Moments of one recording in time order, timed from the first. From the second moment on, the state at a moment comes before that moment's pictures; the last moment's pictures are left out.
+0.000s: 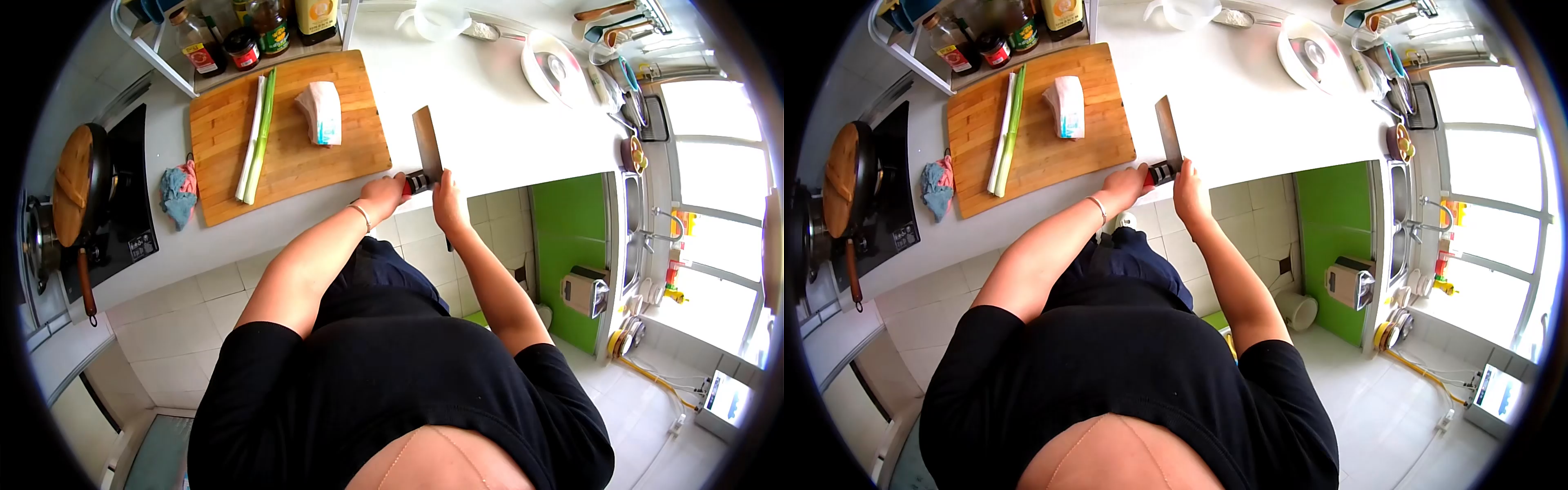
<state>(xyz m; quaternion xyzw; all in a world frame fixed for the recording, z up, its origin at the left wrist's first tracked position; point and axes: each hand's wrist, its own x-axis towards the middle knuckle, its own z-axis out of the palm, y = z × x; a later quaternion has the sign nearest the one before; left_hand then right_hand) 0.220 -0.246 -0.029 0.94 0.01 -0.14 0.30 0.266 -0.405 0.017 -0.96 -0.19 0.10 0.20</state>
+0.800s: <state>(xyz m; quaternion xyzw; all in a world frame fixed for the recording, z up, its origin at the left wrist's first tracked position) 0.219 -0.247 -0.021 0.95 0.01 -0.15 0.28 0.277 -0.409 0.007 -0.93 -0.22 0.04 0.30</state>
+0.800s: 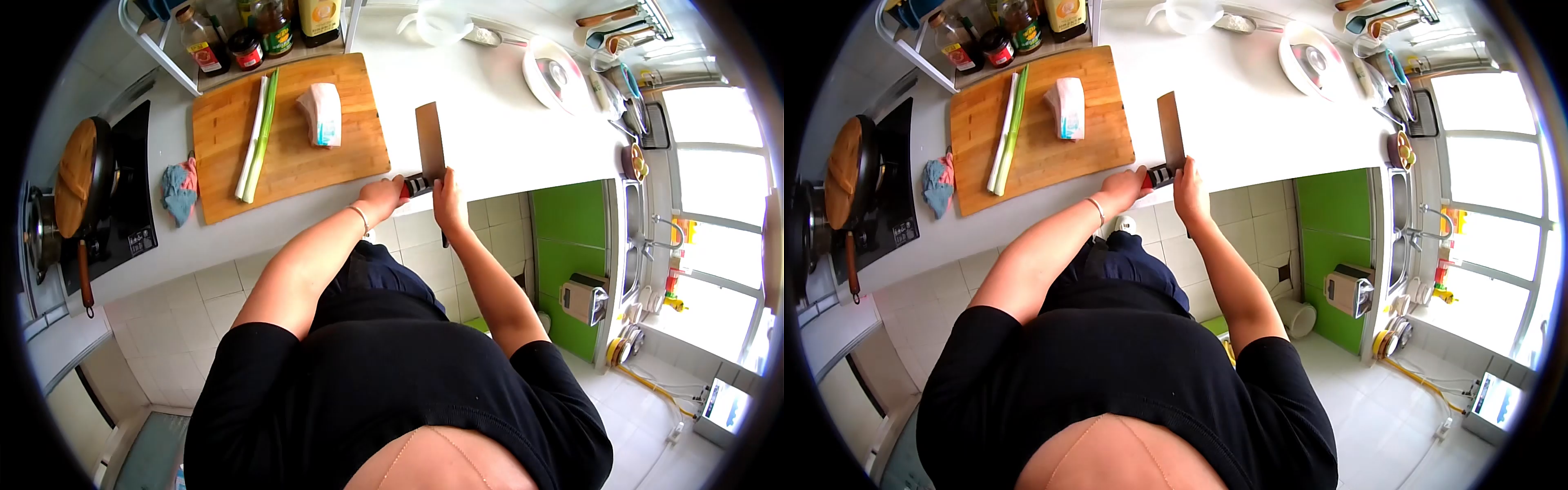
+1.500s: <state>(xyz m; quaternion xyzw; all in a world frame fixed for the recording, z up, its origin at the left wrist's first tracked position) 0.221 -0.245 -0.022 0.94 0.02 -0.17 0.29 0.263 -0.433 0.026 -0.92 -0.23 0.01 0.31</state>
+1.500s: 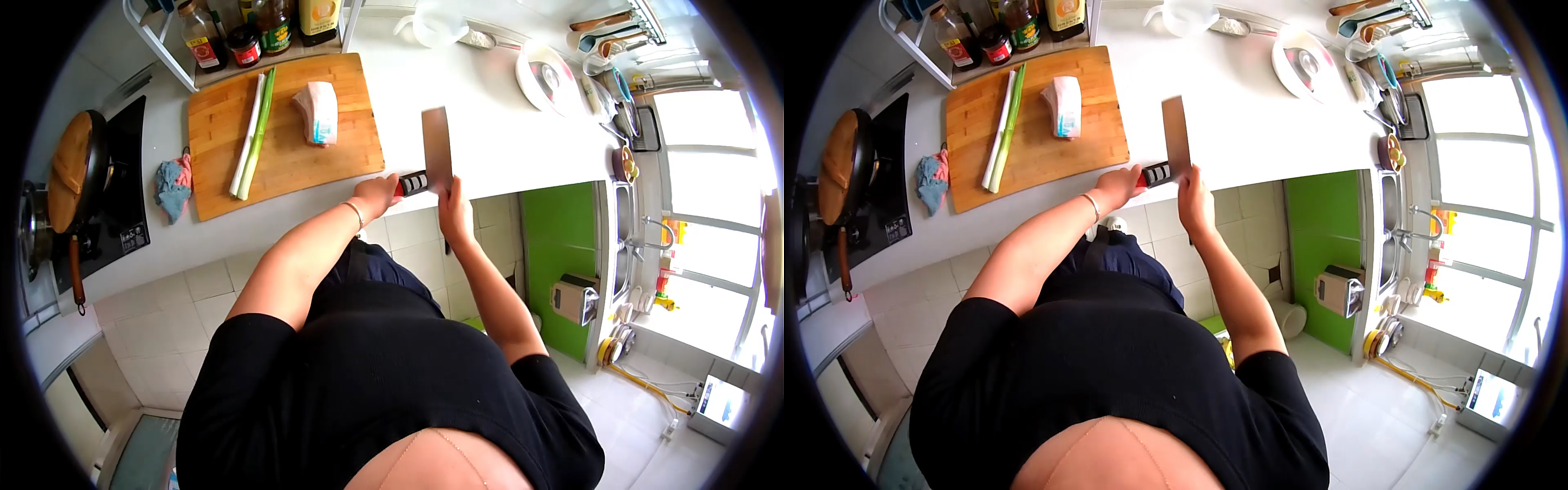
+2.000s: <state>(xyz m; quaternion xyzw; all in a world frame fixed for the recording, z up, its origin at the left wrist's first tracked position) 0.220 -0.247 -0.025 0.95 0.02 -0.15 0.29 0.267 -0.401 0.010 -0.95 -0.22 0.04 0.23</state>
